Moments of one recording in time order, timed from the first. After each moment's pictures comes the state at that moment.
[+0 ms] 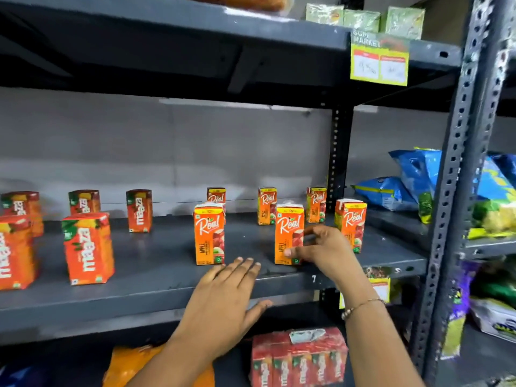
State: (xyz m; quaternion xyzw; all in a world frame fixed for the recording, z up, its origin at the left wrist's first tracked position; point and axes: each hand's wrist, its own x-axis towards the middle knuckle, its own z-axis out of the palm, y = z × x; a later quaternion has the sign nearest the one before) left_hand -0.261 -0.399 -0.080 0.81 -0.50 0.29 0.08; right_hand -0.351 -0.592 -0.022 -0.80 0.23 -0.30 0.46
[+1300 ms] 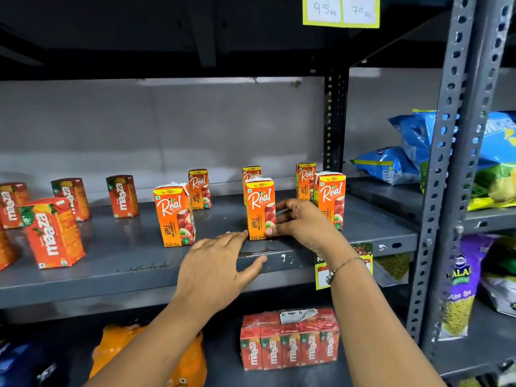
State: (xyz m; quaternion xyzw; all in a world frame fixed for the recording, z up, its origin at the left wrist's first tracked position) left_hand -0.290 -0.454 -0.065 0.85 -0.38 0.36 0.11; right_hand -0.343 -0.635 -0.023 -0.85 0.12 -0.22 0.47
